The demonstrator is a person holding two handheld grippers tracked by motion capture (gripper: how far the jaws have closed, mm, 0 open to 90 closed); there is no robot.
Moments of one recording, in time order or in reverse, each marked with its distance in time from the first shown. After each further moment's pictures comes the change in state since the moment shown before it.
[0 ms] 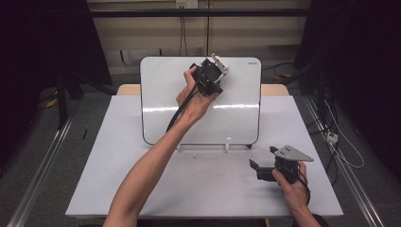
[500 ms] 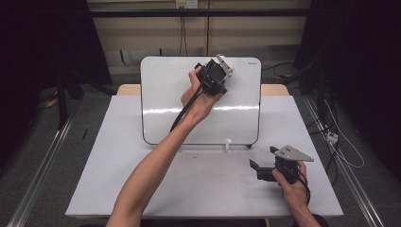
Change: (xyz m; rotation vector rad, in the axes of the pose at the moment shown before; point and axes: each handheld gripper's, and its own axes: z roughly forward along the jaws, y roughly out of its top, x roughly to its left) left arm -0.010 0.006 0.005 -0.043 0.000 0.030; right arm 0.000 0.000 0.000 -0.001 0.002 0.005
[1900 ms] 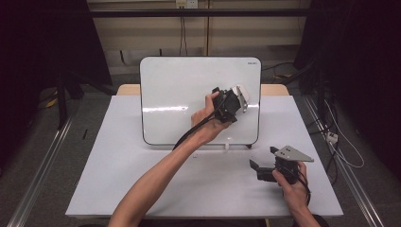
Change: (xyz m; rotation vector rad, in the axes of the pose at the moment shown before) left arm -0.075 -0.029 -0.008 -0.011 -0.147 0.224; right arm 0.001 0.000 -0.001 -0.002 0.000 -0.005
